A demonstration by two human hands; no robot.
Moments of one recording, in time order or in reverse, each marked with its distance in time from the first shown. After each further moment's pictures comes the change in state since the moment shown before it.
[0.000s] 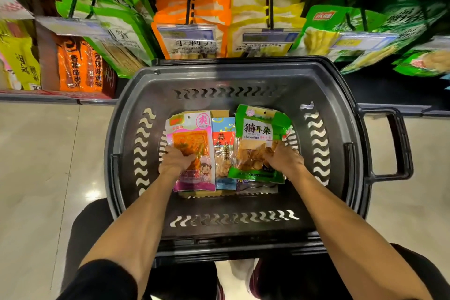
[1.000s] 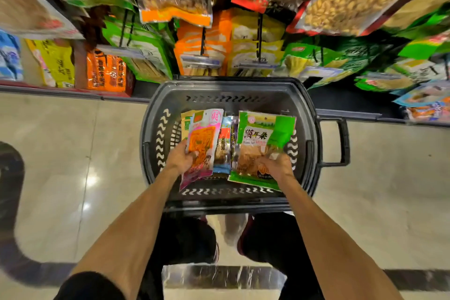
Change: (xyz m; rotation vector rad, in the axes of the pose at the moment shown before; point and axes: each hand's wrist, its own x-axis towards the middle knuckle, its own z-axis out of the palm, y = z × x) left_hand -0.153 -0.005 -0.078 -0.268 -0.083 0.372; right_hand -0.165 -0.004 -0.061 0.889 0.096 0.084
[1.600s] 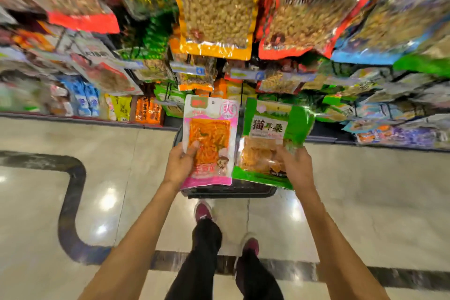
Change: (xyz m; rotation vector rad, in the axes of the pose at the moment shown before) left_hand -0.315 0.198 -0.118 -0.597 0.169 0.205; right_hand -0.274 -0.139 -0.196 0.224 0.133 -0.383
